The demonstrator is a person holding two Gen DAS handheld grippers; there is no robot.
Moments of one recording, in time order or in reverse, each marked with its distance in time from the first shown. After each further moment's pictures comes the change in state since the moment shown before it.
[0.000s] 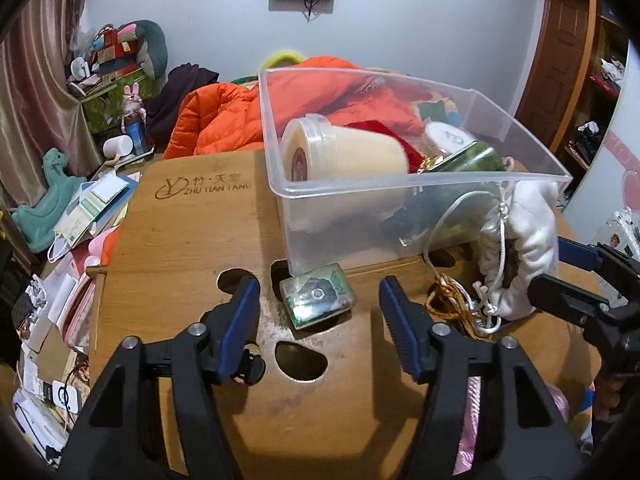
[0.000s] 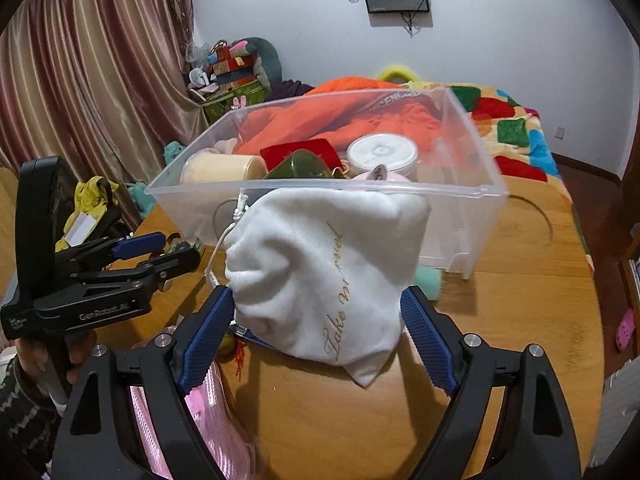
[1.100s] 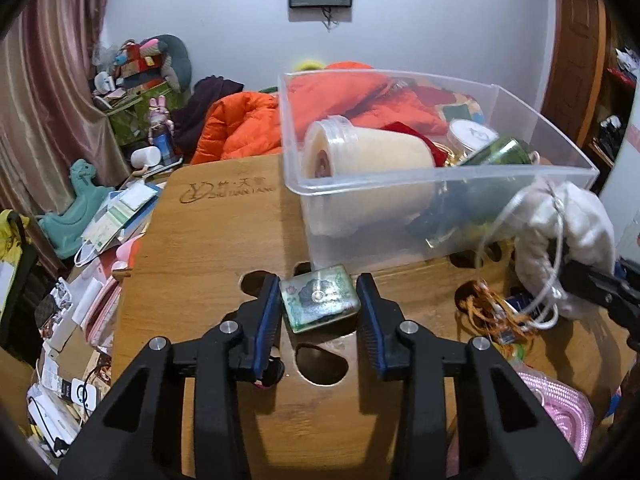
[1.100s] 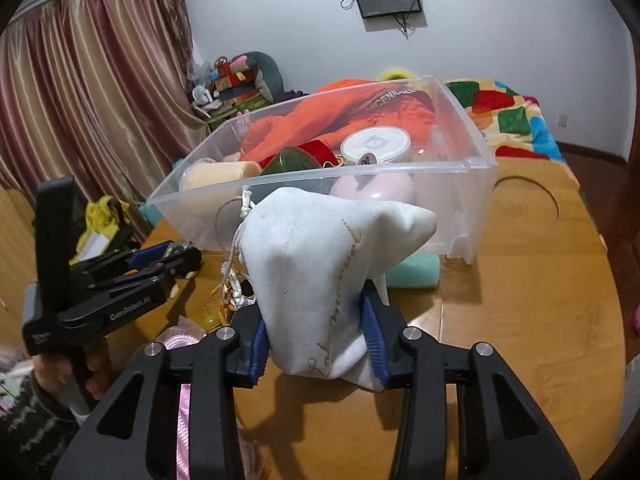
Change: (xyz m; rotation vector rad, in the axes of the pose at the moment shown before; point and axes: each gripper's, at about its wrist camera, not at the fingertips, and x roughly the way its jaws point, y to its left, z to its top) left arm -0.002 -0.001 -0.007 0.009 -0.056 0.132; right arm -0.007 -0.010 -0.017 0.076 -0.055 0.054
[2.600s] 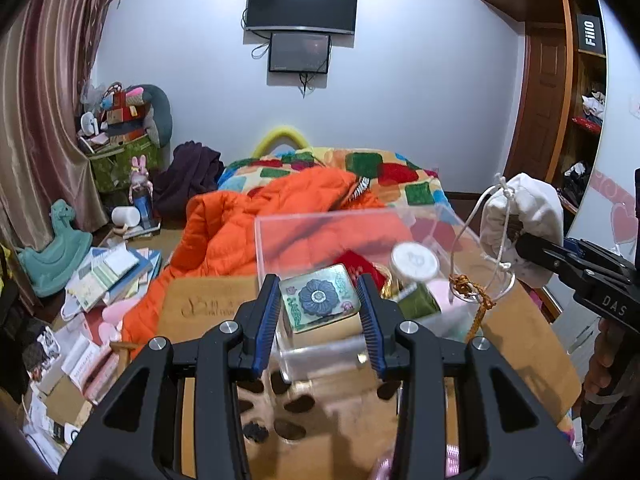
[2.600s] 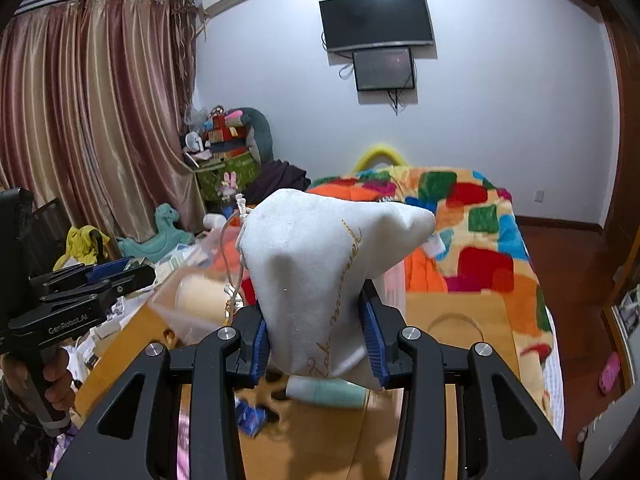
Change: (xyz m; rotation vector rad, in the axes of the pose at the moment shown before) left arm -0.073 -0.002 0.073 -0.008 -0.214 -0.132; right arm -0.060 0.007 0.080 -0.125 -0.230 -0.108
